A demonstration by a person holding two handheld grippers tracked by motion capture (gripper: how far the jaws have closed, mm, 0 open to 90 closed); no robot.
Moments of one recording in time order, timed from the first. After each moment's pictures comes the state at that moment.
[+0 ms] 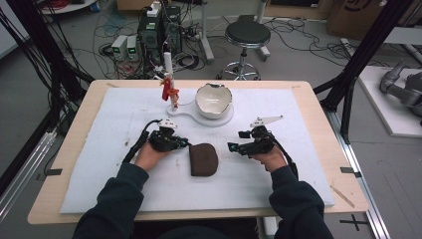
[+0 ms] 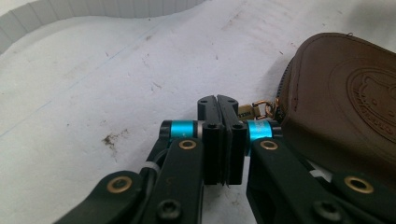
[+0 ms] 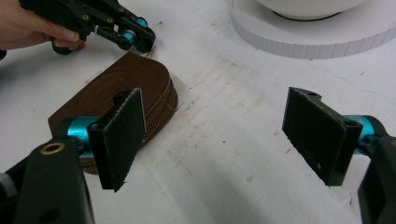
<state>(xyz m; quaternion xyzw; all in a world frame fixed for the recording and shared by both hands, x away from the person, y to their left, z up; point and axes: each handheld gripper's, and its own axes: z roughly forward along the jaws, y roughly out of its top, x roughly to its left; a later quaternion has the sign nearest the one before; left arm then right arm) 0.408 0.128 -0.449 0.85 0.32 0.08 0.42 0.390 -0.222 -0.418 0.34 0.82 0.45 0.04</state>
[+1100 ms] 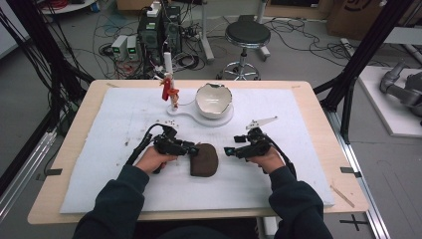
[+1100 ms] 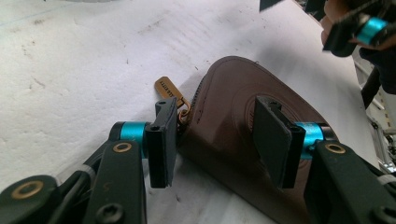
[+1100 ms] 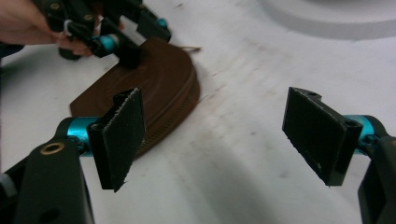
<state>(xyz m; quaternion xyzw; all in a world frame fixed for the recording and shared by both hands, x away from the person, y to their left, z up) 0.404 0.118 -0.455 0.80 0.33 -0.09 0.49 0.388 -0.210 -0.425 0.33 0.84 0.44 -0.01</state>
